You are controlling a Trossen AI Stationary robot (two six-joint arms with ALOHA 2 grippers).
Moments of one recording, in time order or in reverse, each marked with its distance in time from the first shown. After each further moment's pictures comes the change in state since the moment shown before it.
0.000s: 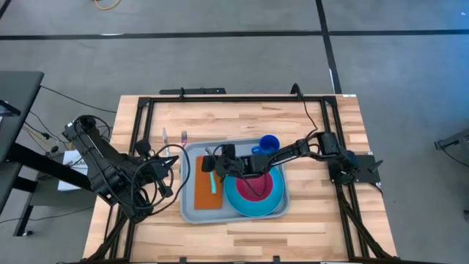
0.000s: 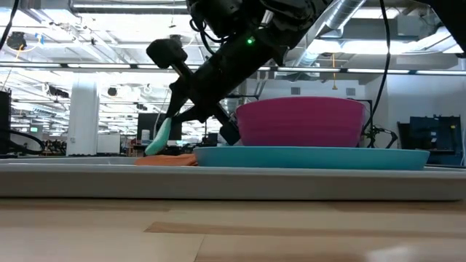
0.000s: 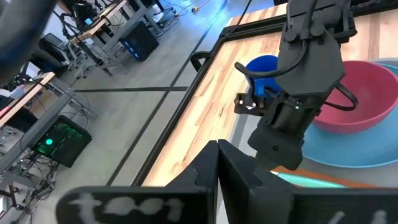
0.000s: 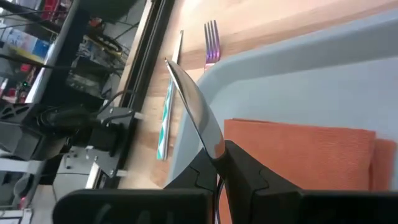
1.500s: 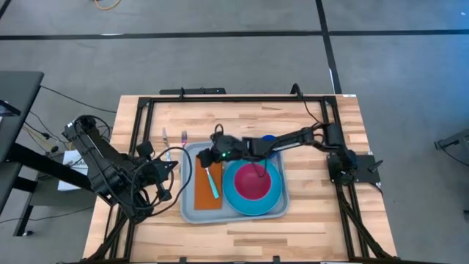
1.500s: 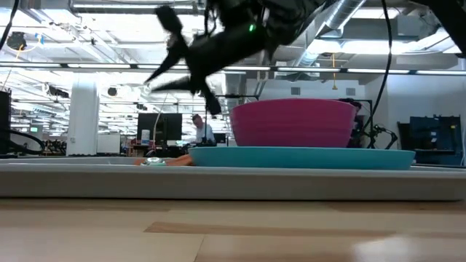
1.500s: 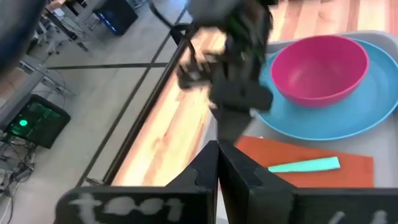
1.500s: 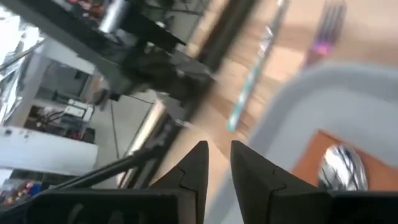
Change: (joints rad) left arm 0.000 0.001 0.000 0.016 0.139 0.000; right arm -0.122 -0.066 0.011 0.127 -0.478 -0.318
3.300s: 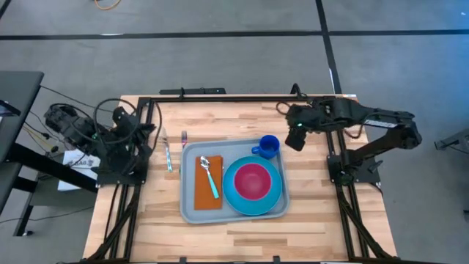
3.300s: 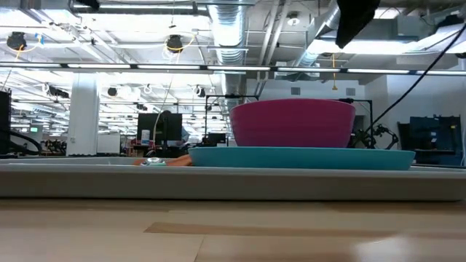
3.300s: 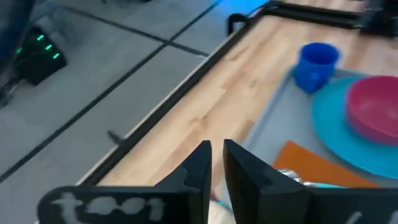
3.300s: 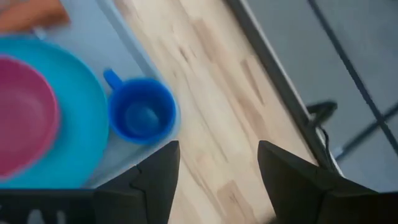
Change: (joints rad) left arm 0.261 -0.488 -0.167 -0.016 0.054 0.041; right arm -0.075 -0.812 -0.009 -1.598 0.347 -0.739
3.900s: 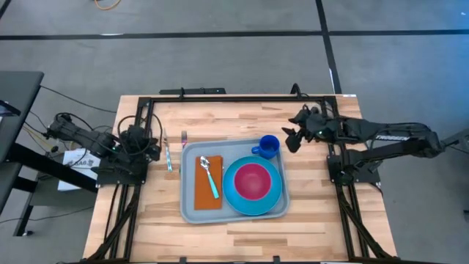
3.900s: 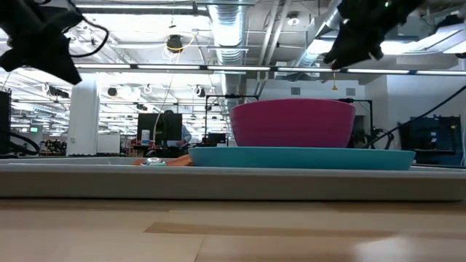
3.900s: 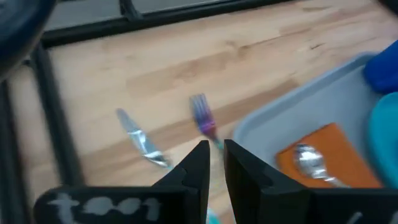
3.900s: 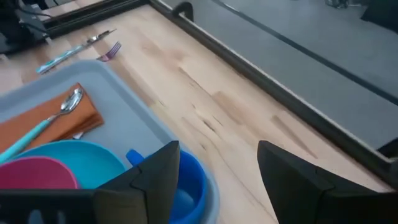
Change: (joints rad) left arm 0.129 -0.253 -0.573 0.193 0.153 -0.547; right arm -0.037 -0.399 -0.638 0.778 0.021 0.048
